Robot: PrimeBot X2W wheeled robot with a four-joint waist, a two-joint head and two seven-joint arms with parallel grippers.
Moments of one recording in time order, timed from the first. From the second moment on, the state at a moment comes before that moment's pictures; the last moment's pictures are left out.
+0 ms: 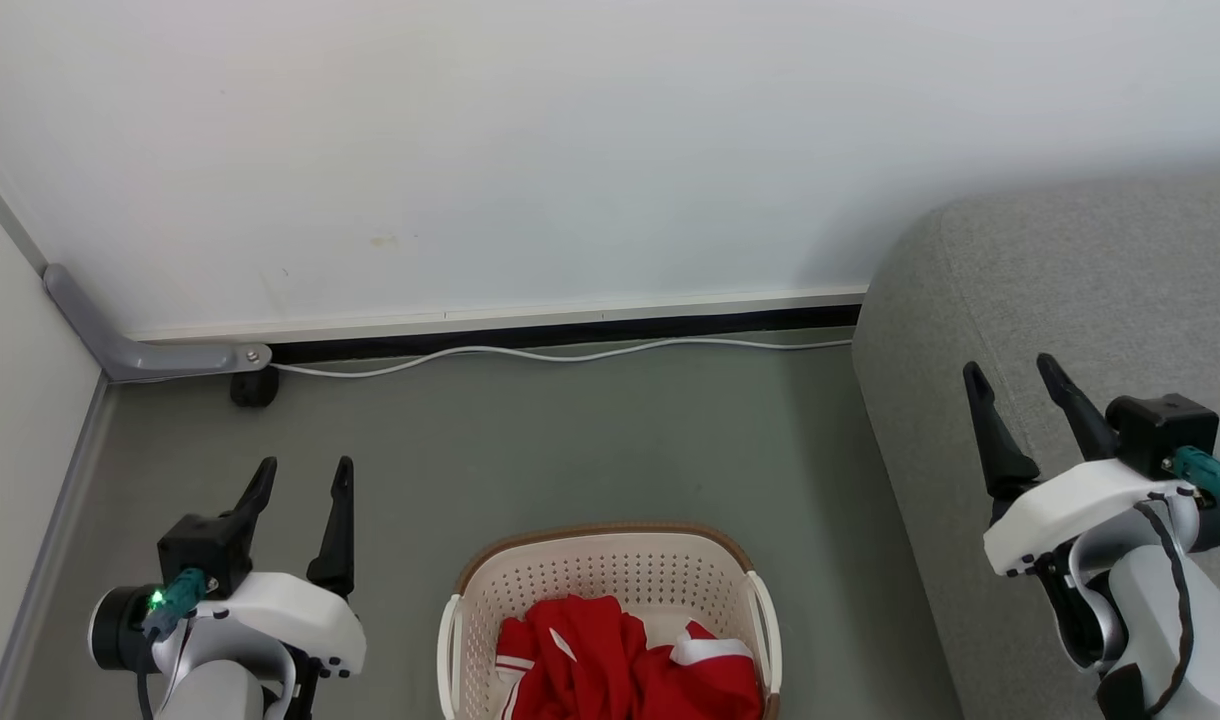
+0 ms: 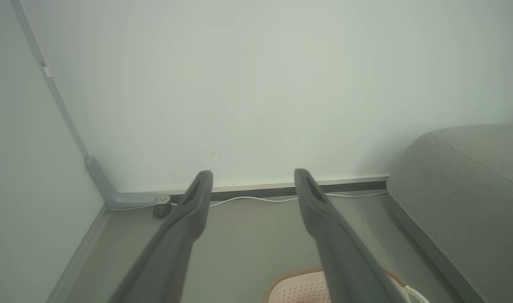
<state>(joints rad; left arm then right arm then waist) -0.23 0.05 0.07 0.55 -0.08 -0.12 -0.25 -0.42 -0.22 0.24 0.60 0.40 0.13 -0.24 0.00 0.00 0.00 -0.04</state>
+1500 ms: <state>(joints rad) -0.41 0.03 -0.10 0.56 -0.23 -0.04 -0.25 -0.58 -0.23 0.13 0.36 0.34 0.13 -0.25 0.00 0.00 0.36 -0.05</state>
